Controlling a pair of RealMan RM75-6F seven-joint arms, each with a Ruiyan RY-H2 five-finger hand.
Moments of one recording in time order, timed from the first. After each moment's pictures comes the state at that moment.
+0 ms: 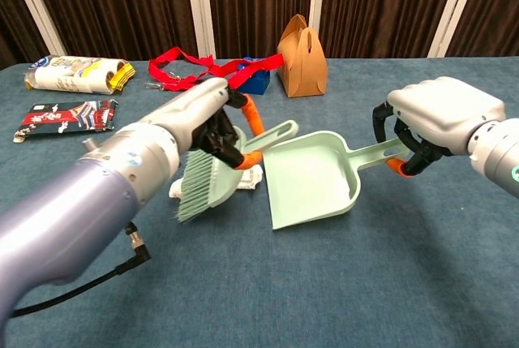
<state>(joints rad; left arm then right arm) -0.74 -2.01 -0.33 -1.57 0.94 1.26 0.52 0.60 -1.64 0.16 -1.55 -1.10 1.21 -0.78</state>
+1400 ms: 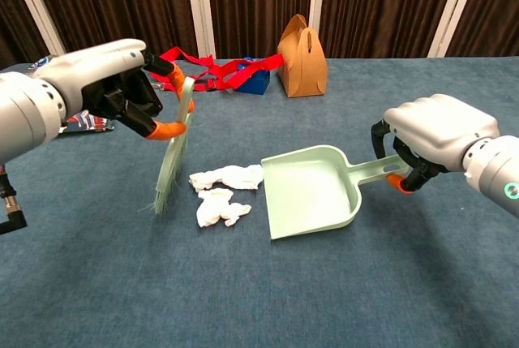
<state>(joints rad) -0.64 -1.61 -0.26 -1.84 0.96 1.19 0.44 0.60 -1.67 0.13 -1.53 -1.07 1.21 -0.81</state>
